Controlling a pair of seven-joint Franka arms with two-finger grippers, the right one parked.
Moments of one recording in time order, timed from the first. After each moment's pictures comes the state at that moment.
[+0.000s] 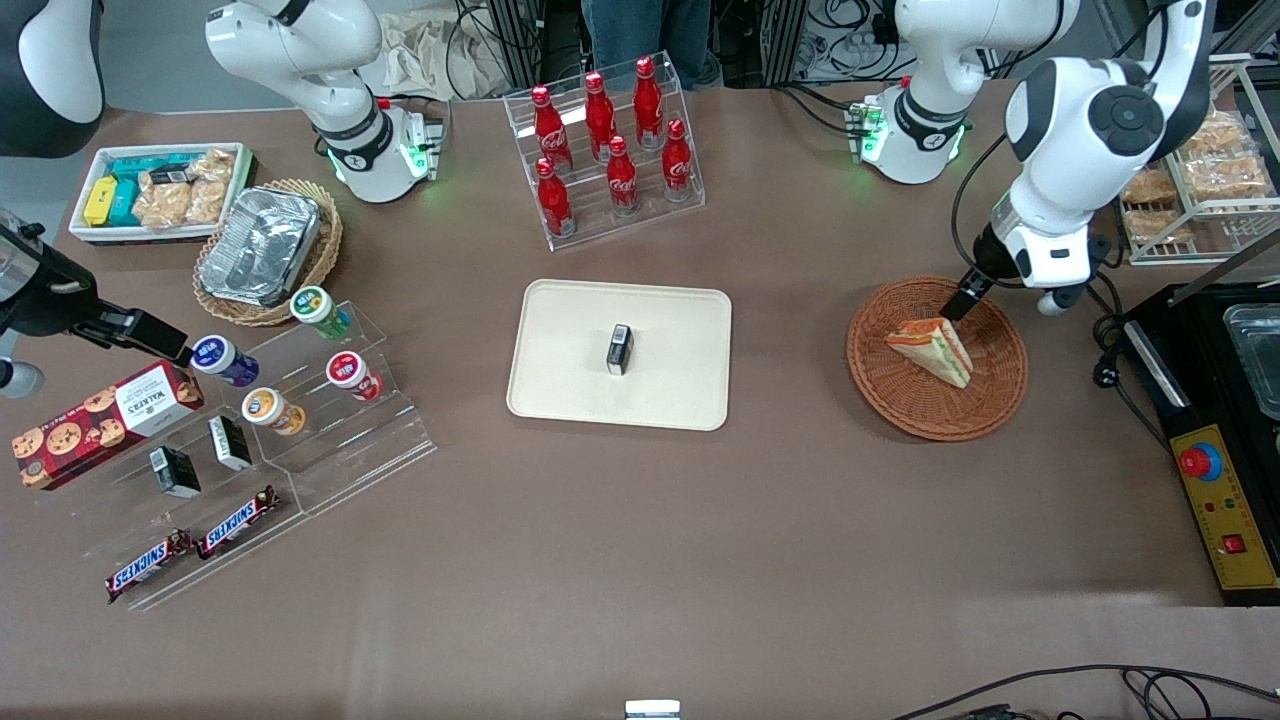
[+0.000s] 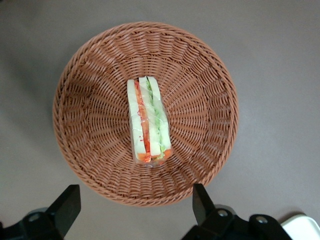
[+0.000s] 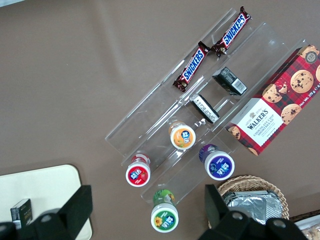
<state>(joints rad) -0.12 -0.30 -0.02 -2.56 -0.03 2.30 -0.99</state>
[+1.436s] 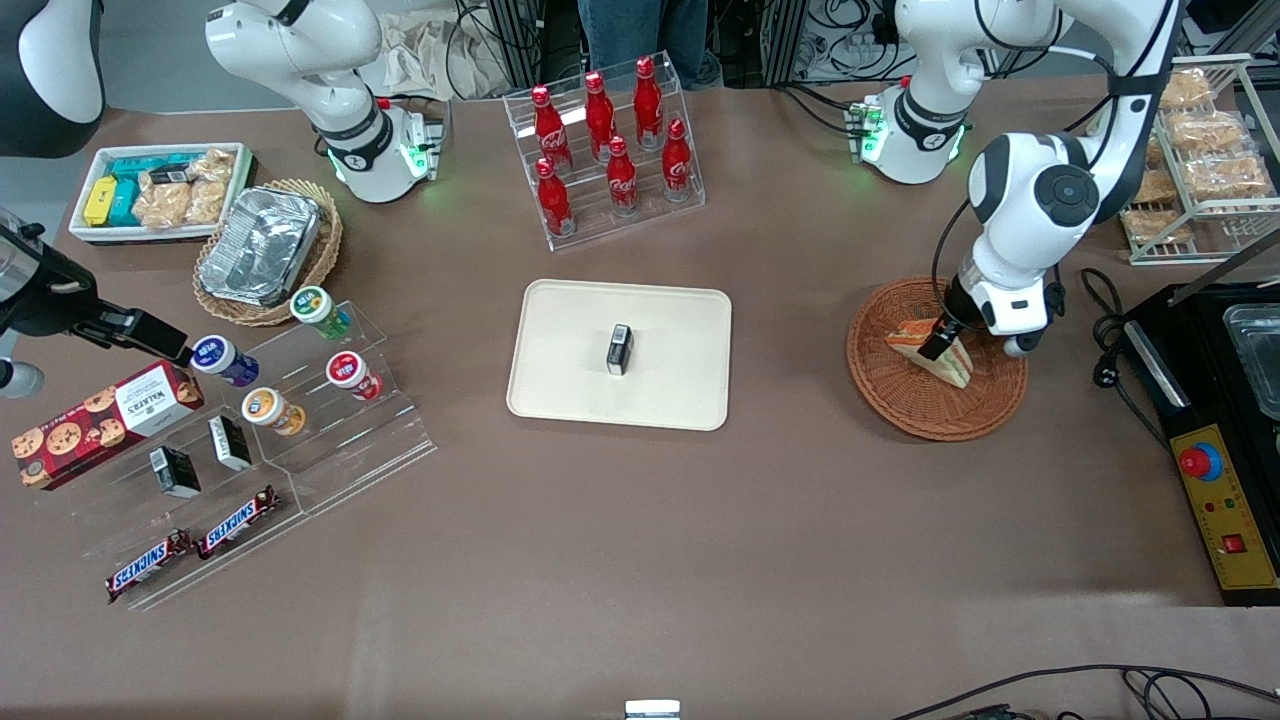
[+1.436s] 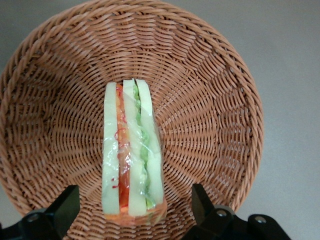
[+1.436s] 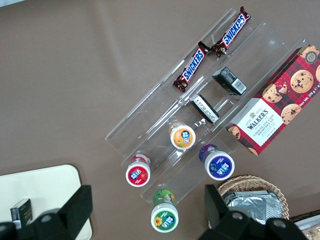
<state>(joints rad) -0.12 -0.05 -0.02 -2.60 -0.03 2.60 -1.03</state>
